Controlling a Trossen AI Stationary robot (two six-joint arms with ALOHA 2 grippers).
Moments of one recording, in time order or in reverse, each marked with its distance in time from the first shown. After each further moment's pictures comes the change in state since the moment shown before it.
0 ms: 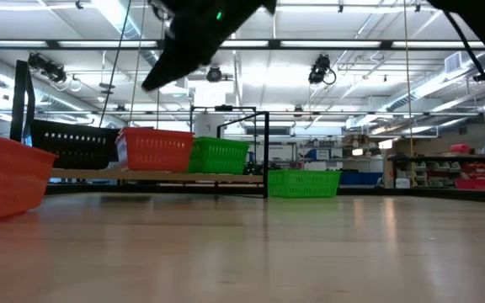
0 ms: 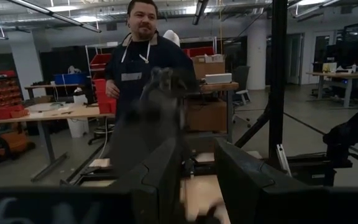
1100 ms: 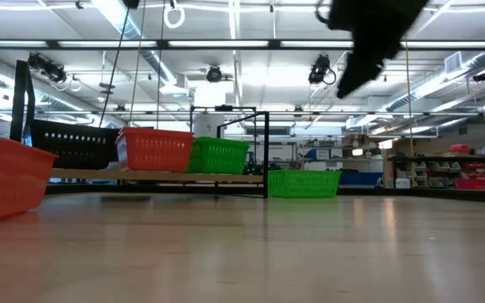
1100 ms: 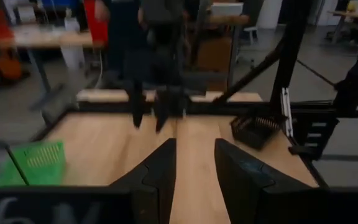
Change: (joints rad) left arm -0.008 0.341 0.152 -0.143 -0.034 -0.194; right arm 0.084 -0.888 -0.946 -0.139 0.171 0.714
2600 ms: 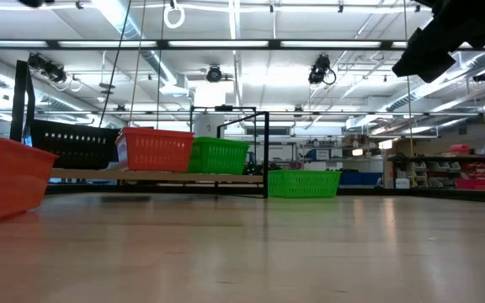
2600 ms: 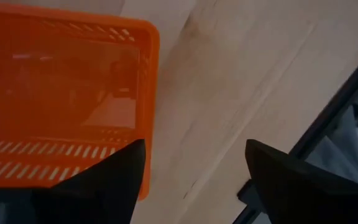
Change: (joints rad) left arm -0.380 0.791 0.577 -1.069 0.431 -1.174; right arm 0.404 -0.325 -0.421 0.395 0.183 0.189
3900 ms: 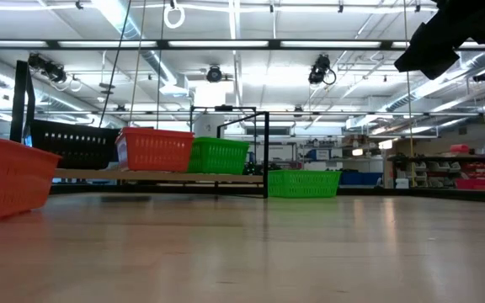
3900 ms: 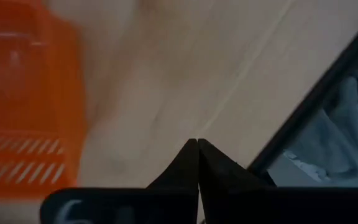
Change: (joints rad) left arm -0.001 0.146 0.148 -0.050 0.110 0.033; right arm 0.043 0.001 0.000 0.008 0.062 0.019
